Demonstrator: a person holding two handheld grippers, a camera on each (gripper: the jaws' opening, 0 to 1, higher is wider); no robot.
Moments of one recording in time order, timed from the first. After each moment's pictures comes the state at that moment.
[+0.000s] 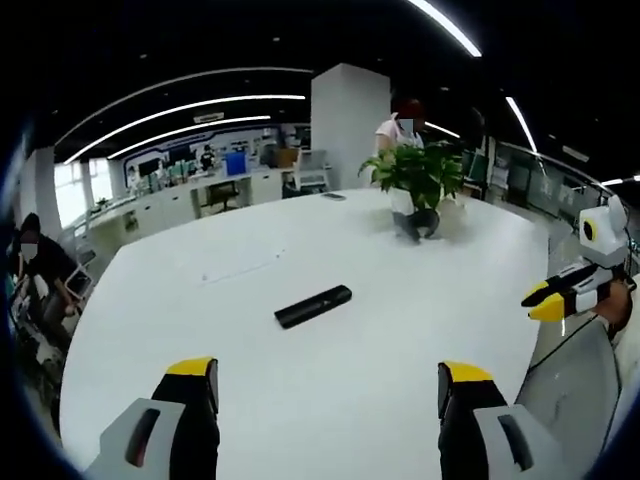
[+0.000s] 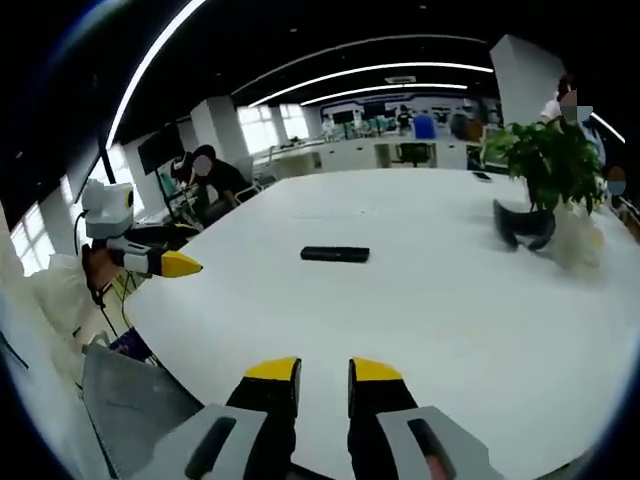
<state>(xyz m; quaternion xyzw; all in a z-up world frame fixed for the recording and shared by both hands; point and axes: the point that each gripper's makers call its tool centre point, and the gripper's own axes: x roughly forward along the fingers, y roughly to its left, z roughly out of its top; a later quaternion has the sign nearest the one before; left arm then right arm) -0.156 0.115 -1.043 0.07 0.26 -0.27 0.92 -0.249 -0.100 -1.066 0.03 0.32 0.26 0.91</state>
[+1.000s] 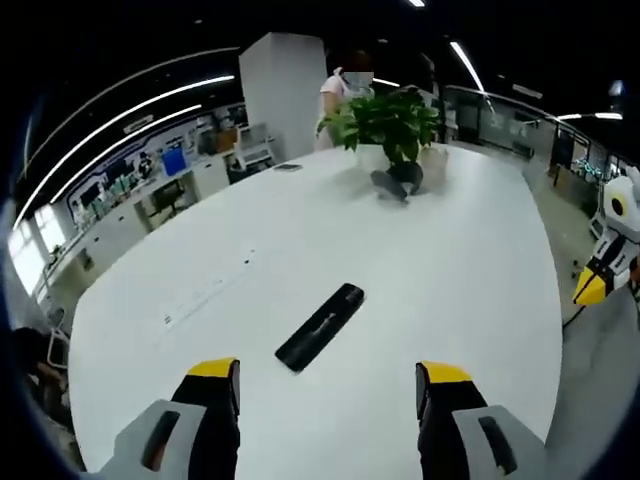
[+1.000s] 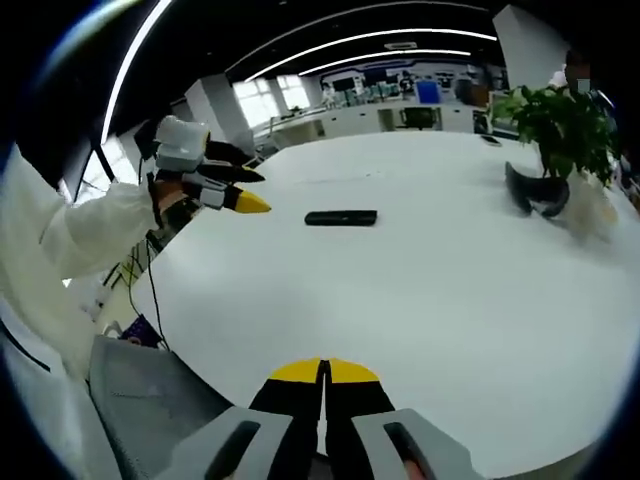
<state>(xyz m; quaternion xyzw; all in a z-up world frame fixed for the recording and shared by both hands) -0.046 0.081 -1.079 0.20 0.31 -0.37 0.85 -0.256 -0.097 -1.090 0.04 0.39 0.27 0.88</state>
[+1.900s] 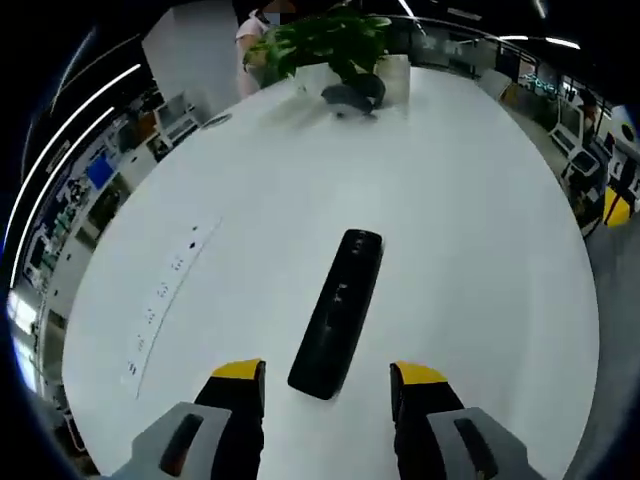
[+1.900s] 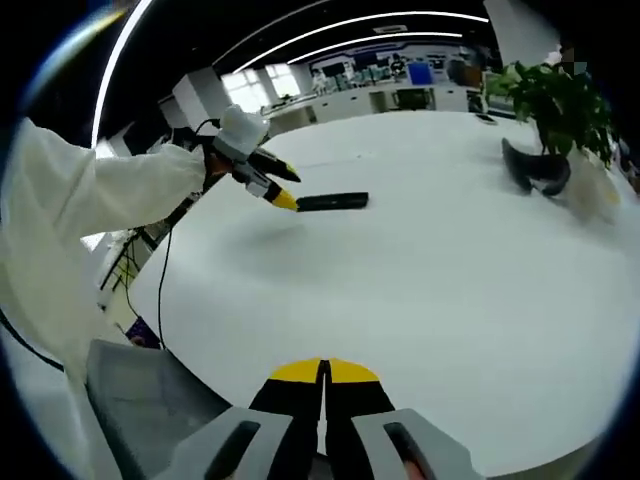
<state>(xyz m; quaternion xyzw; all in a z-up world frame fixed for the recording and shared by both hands) 0.016 0.065 -1.165 0.33 0.40 -0.46 0.72 -0.248 -0.106 -1.108 0.06 0.43 0.26 0.86</state>
